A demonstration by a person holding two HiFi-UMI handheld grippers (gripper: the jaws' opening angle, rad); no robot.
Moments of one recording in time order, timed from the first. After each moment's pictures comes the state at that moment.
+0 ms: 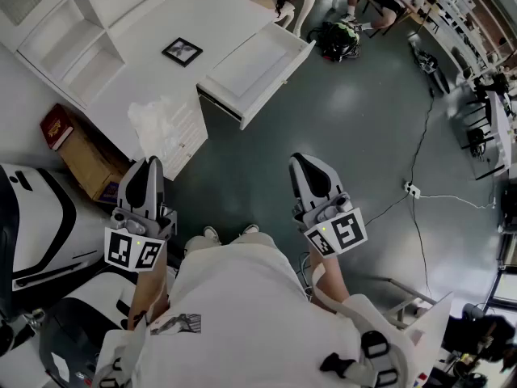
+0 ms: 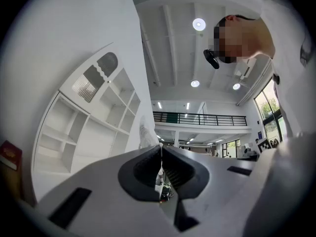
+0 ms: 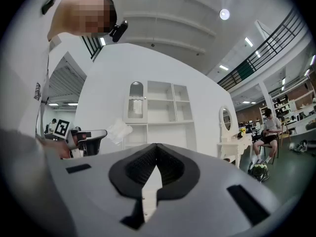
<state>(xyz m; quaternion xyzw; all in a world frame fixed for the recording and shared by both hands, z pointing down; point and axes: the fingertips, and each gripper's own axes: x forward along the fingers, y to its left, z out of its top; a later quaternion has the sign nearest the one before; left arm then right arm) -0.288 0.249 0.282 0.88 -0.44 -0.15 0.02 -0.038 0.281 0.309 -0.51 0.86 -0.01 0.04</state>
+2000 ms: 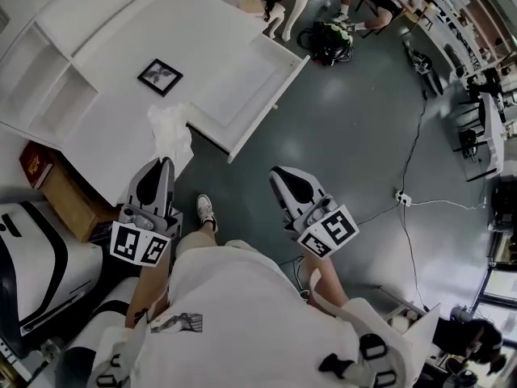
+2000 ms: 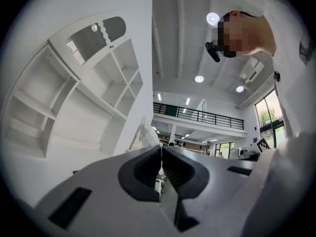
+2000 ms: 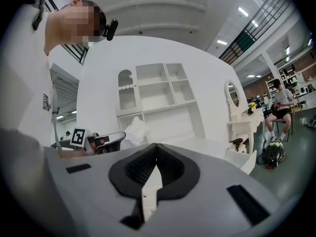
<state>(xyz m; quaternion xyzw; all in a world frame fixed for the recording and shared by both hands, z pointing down) -0.217 0.062 0.339 0.90 -0.40 -0.14 0.08 -0.020 0.116 0.362 -0.45 0.89 -0.11 0.02</state>
